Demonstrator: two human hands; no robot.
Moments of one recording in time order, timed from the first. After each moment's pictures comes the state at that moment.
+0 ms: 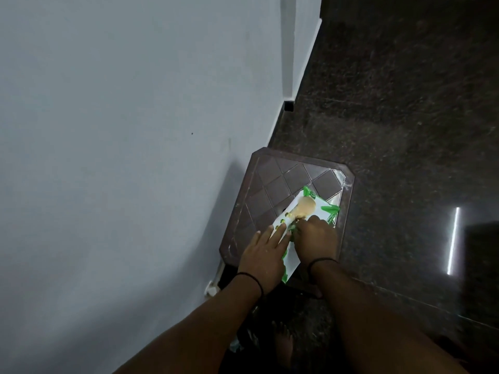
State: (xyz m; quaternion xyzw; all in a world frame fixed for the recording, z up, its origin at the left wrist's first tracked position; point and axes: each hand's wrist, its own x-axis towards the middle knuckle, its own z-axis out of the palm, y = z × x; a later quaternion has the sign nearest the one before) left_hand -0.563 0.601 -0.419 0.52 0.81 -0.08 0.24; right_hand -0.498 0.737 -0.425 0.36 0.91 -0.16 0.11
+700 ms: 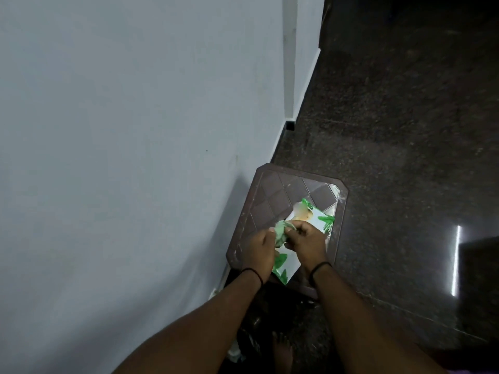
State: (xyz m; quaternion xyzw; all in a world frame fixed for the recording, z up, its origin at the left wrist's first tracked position) left_hand -0.561 0.618 -0.346 0.05 0.85 0.40 0.33; right_hand -0.502 0.715 -0.374 0.48 0.50 -0.72 -0.10
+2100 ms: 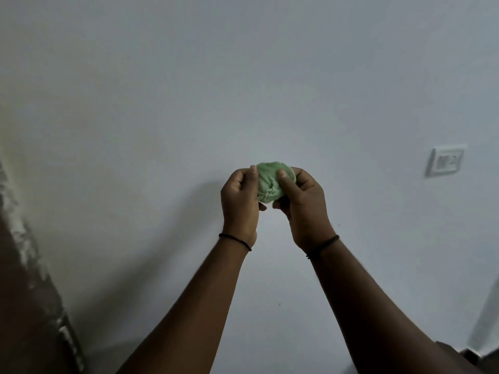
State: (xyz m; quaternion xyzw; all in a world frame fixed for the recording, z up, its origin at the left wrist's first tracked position) left_hand -0.327 0.089 0.217 0.04 0.59 0.71 -0.38; right_hand -0.345 0.193 0.215 -0.26 0.52 -0.81 -0.09
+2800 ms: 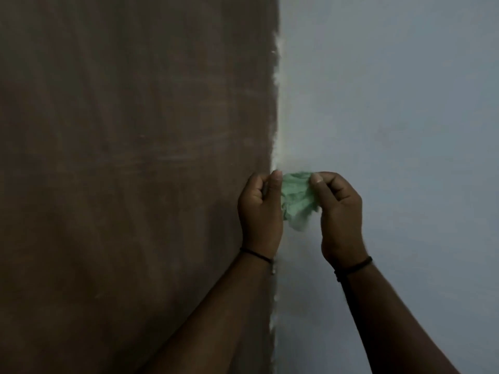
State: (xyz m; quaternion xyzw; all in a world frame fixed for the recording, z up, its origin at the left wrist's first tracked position) left_hand -0.103 -0.024 0.189 -0.19 0.58 0.40 -0.68; right_hand -0.202 0.024 0.182 -0.47 0.39 -0.78 0.08
